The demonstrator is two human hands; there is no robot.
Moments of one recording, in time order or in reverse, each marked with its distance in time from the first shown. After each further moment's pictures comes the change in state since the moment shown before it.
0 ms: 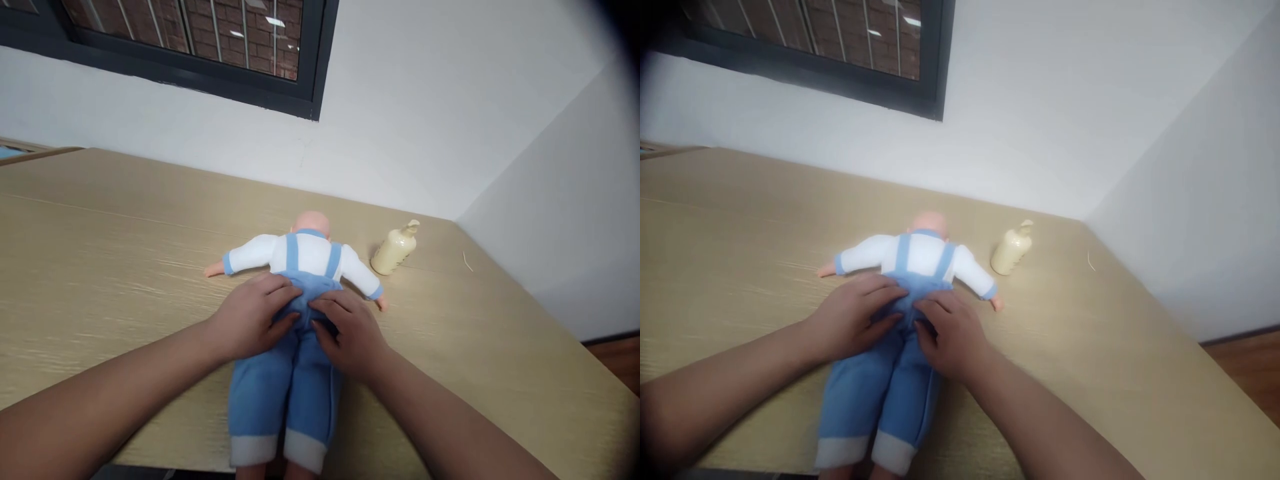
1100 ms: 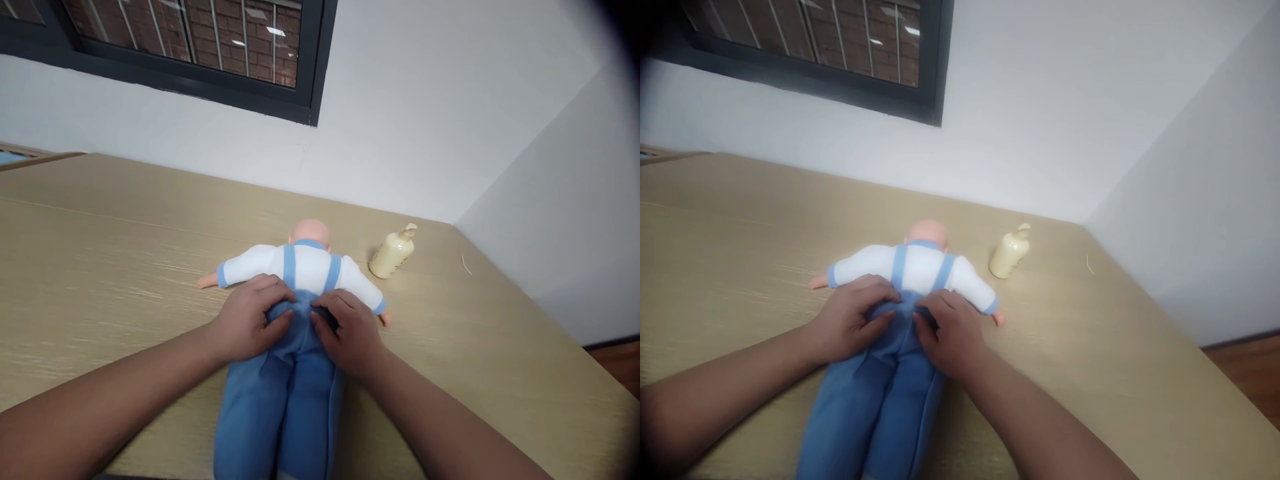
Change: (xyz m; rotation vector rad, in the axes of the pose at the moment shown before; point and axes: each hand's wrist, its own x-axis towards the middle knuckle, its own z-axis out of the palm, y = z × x) left_hand 0.003 -0.003 0.004 -0.185 0.054 -0.108; right_hand 0.009 0.001 -0.003 0.041 -0.002 0.171
